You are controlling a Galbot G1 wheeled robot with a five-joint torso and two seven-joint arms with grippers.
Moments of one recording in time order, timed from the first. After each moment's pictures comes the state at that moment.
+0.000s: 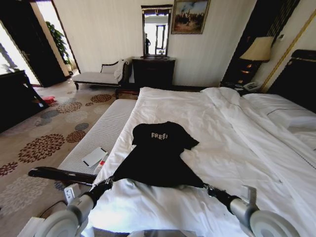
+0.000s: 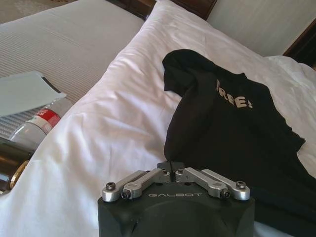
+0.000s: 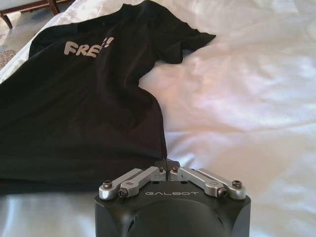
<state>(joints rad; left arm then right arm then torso) 1.92 -0.88 -0.69 -2.40 -1.17 0.36 -0.32 -2.02 0.95 0.90 2.40 1.09 -0.62 0.26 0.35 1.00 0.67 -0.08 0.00</state>
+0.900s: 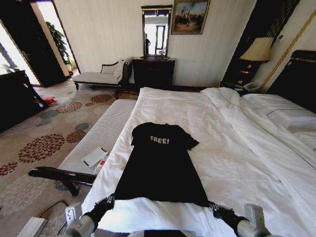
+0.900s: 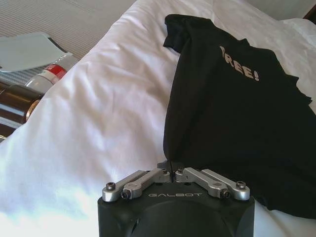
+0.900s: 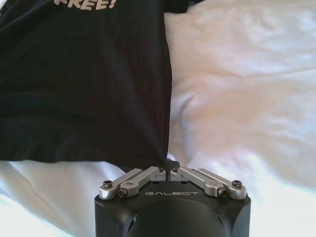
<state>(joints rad) 2.16 -0.92 -0.64 -2.47 -1.01 0.33 -0.33 -2.27 1.01 0.87 2.50 0.91 -0.62 0.26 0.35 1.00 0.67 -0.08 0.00</state>
